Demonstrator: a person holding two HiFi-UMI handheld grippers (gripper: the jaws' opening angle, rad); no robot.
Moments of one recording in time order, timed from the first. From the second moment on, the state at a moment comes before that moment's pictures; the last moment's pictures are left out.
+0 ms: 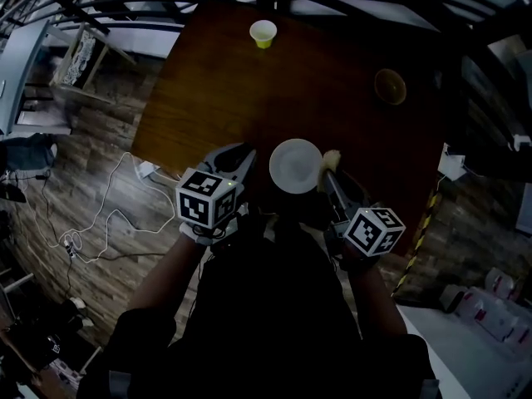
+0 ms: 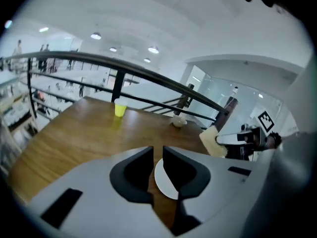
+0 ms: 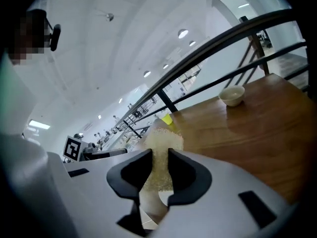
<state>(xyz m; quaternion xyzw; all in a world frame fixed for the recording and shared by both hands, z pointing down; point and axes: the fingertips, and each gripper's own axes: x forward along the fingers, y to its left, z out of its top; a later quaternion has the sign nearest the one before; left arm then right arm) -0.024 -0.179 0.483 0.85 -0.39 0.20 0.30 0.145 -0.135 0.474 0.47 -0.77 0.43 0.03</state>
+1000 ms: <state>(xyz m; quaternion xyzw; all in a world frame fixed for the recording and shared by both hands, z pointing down) 0.039 -0.129 0.290 0.93 -0.35 0.05 0.10 0.077 -0.119 0.306 0.43 -0.88 0.18 0.01</state>
